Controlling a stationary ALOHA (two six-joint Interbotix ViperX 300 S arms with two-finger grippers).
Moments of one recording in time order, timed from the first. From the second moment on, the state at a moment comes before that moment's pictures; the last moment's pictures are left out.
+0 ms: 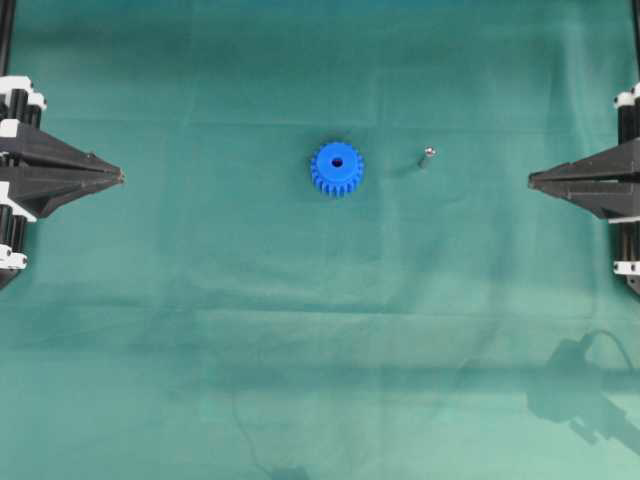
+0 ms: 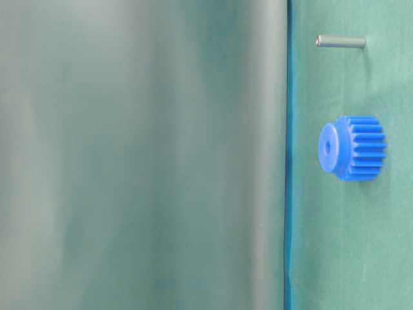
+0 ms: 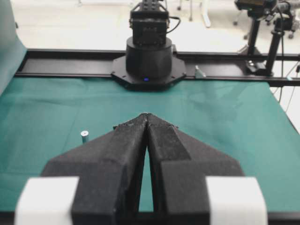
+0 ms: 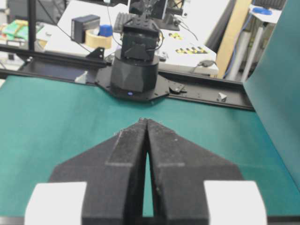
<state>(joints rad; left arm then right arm) 0.00 -0.97 1.18 0.00 -0.29 0.00 0.00 -0.96 1.18 0.00 -0.29 0.00</state>
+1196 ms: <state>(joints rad) 0.00 -0.97 1.20 -0.04 -0.27 -0.01 -0.29 -0.07 1.16 0.09 -0.71 0.00</state>
